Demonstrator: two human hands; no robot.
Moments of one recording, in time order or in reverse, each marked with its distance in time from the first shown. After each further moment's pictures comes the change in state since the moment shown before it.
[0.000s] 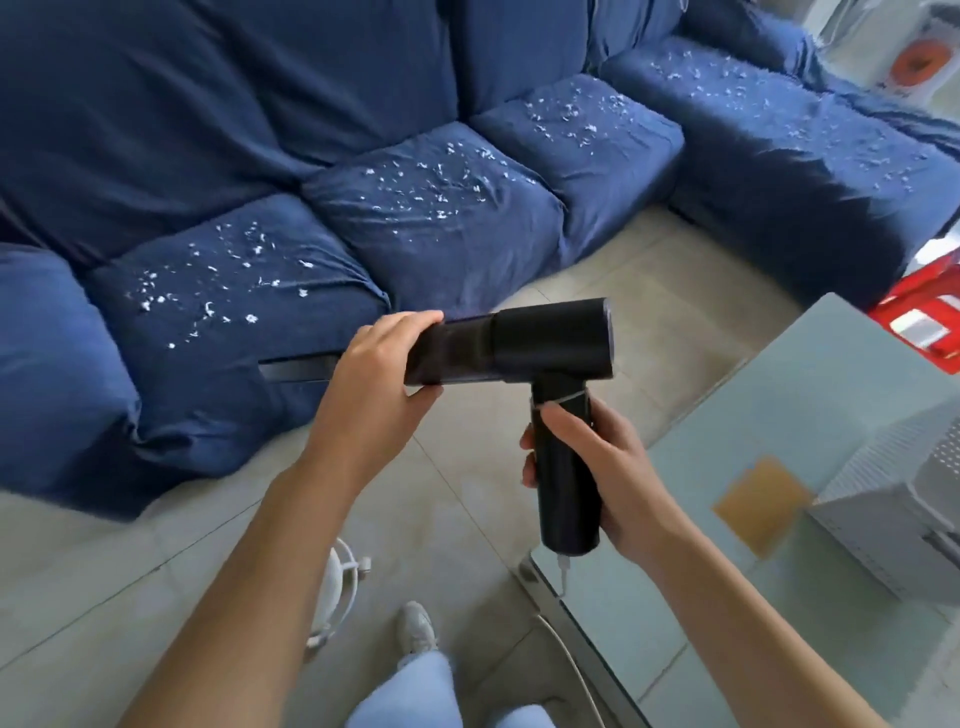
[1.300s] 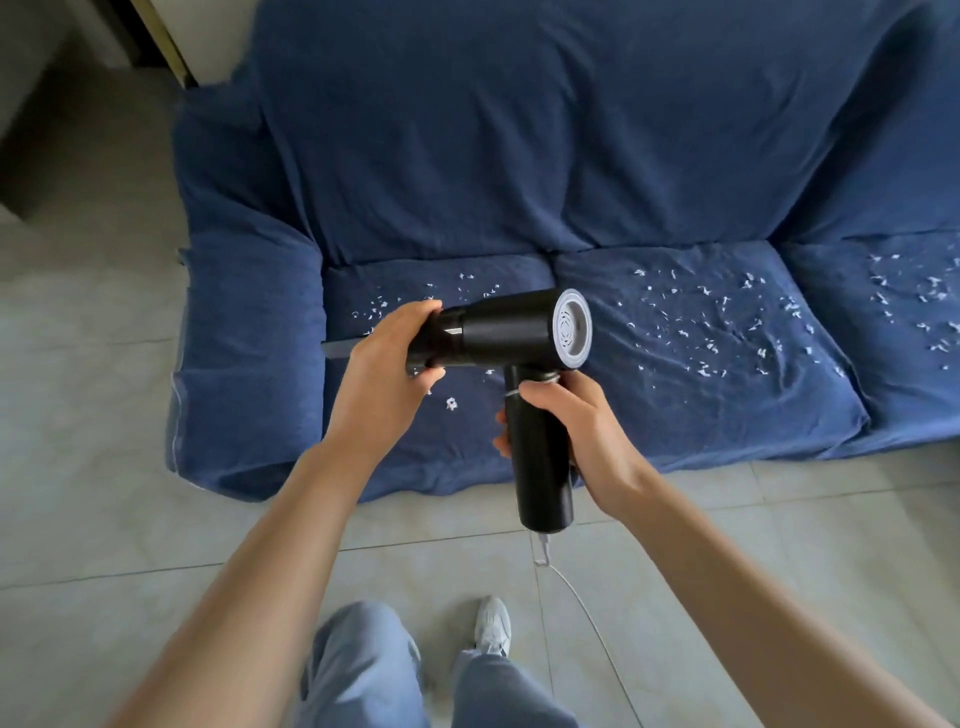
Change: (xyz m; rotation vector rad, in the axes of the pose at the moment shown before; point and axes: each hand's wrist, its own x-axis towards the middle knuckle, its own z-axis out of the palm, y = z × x) left_hand 0.264 -0.412 -0.198 0.048 0.345 -0.492; right_hand 0.435 -0.132 0.425 -0.206 -0.544 0.131
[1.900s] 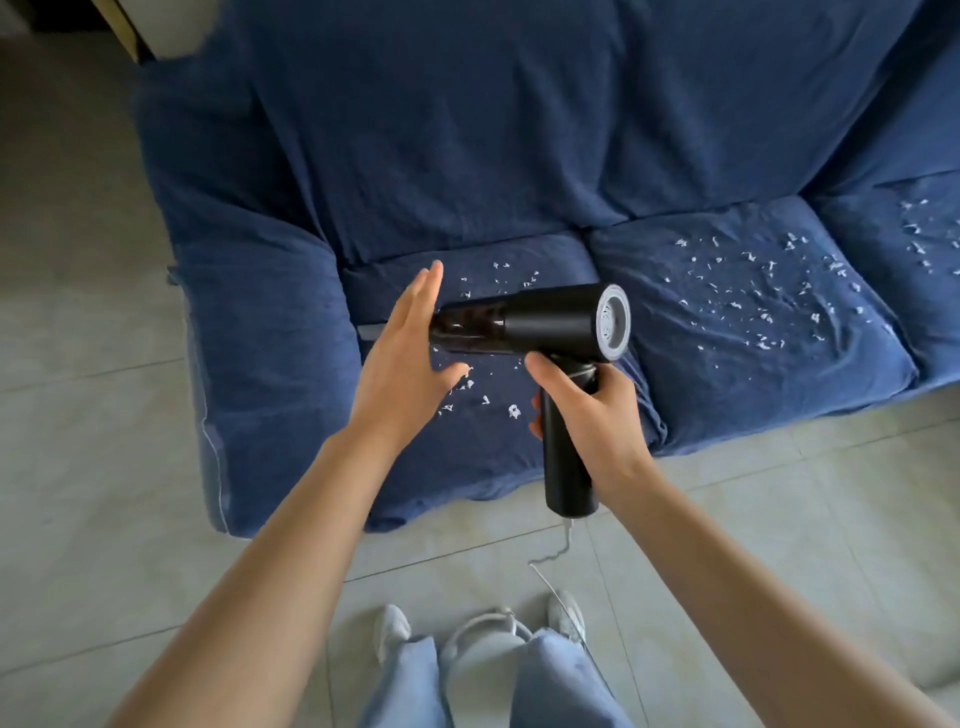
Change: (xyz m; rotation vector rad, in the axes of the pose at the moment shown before) left_hand 0.105 -0.176 -0.051 -0.068 -0.222 -0.037; right_hand 0.143 0.034 0.156 -0.057 0.482 -0.056
